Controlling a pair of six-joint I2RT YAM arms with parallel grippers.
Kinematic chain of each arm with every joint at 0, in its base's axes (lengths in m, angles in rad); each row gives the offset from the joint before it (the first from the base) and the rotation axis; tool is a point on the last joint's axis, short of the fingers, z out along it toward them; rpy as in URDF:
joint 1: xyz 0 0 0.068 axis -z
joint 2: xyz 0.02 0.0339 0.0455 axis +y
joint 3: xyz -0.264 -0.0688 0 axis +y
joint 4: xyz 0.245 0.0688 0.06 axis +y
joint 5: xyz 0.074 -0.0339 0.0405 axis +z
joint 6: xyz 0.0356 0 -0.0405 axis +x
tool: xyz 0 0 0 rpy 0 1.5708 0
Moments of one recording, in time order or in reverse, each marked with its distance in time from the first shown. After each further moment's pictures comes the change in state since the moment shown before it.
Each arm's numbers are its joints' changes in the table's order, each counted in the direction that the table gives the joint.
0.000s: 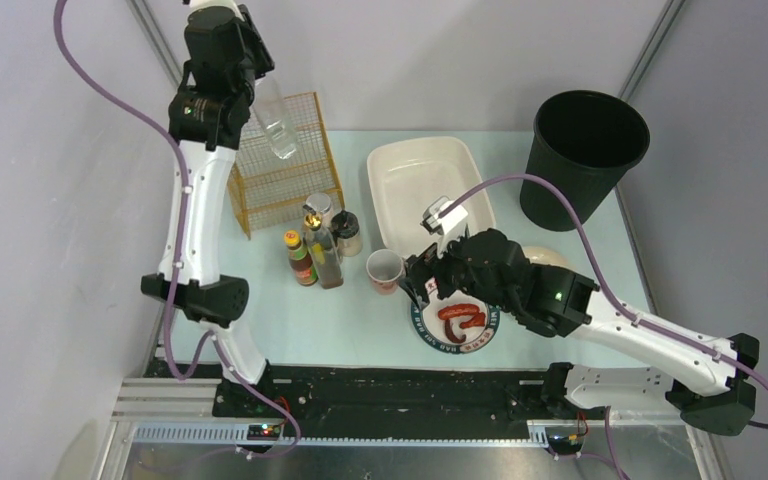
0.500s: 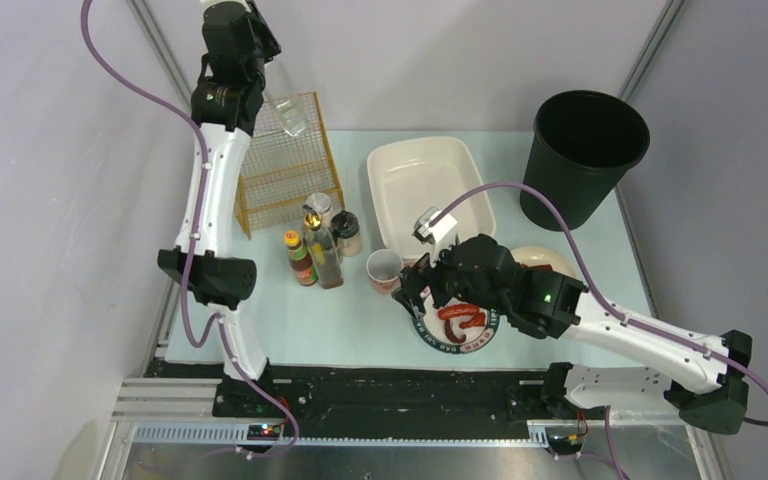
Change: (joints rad) left arm -0.047 0.153 -0.016 -0.210 -0.025 -0.048; right arm -0.002 0.005 0.068 -0.024 0.090 0.026
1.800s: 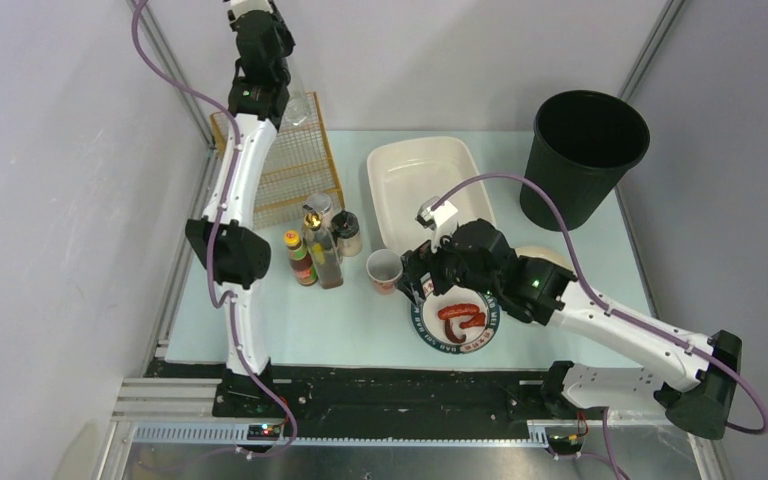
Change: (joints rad) left arm 0.000 0.209 -0.024 -0.362 0.066 0.112; right arm 0.137 0.053 0.034 -0.045 0.119 0.026
